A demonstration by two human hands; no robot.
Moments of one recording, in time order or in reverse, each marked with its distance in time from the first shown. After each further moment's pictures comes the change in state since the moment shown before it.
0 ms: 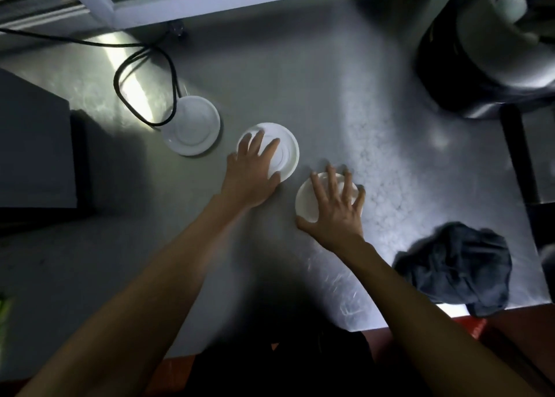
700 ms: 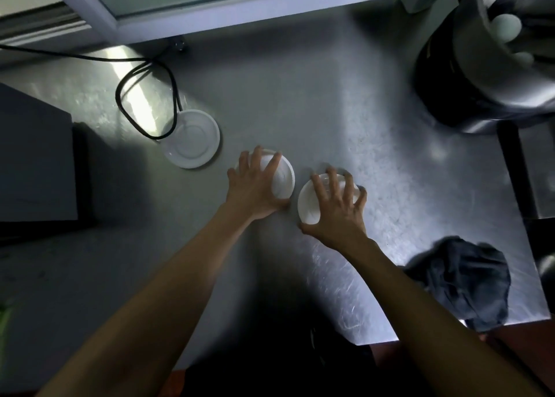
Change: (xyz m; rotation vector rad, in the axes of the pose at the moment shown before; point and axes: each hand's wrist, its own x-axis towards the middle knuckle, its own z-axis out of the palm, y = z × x) left_hand 0.008 0.010 0.004 0.023 -0.126 -0.096; right_hand 0.027 0.007 -0.019 -0.028 0.029 -0.025
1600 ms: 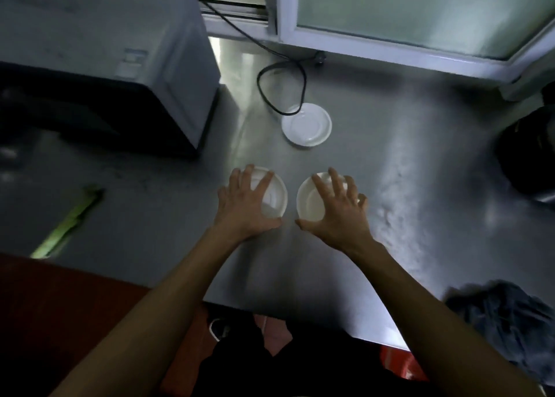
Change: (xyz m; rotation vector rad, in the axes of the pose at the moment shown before) left_hand -0.227 -0.158 0.020 -0.265 0.218 -0.295; right_hand -0.072 -0.181 -0.025 0.022 0.017 -0.393
